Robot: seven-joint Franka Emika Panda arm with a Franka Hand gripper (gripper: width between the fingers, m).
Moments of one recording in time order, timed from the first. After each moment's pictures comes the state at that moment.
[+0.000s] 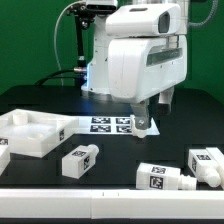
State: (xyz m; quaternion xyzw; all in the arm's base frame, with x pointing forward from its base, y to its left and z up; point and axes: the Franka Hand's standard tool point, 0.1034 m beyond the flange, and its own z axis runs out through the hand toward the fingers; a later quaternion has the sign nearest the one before) arm 0.597 0.026 0.104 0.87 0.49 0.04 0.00
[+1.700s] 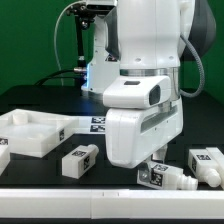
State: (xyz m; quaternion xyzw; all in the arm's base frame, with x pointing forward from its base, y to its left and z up) arm 0.591 0.030 0.012 0.88 0.47 0.07 0.00
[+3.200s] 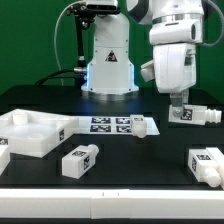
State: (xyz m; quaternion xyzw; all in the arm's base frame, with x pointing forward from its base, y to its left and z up) arm 0.490 0.096 0.079 0.83 0.55 0.10 0.02
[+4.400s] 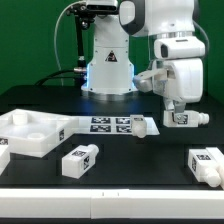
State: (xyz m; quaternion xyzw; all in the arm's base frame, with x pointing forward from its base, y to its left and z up) arm 0.420 0.109 0.043 0.64 0.76 0.08 0.02
